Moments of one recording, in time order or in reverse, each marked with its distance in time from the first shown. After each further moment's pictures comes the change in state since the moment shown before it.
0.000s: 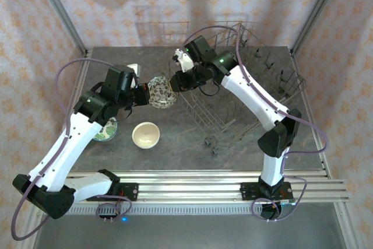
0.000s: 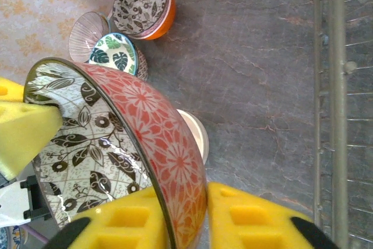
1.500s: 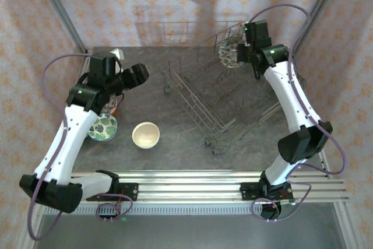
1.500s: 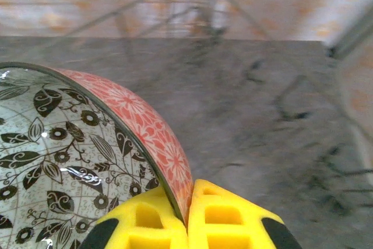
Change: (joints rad) left arm 0.238 0.071 0.040 0.148 0.156 -0.064; right arm -0.451 -0.195 -0.189 0.169 0.717 -0.157
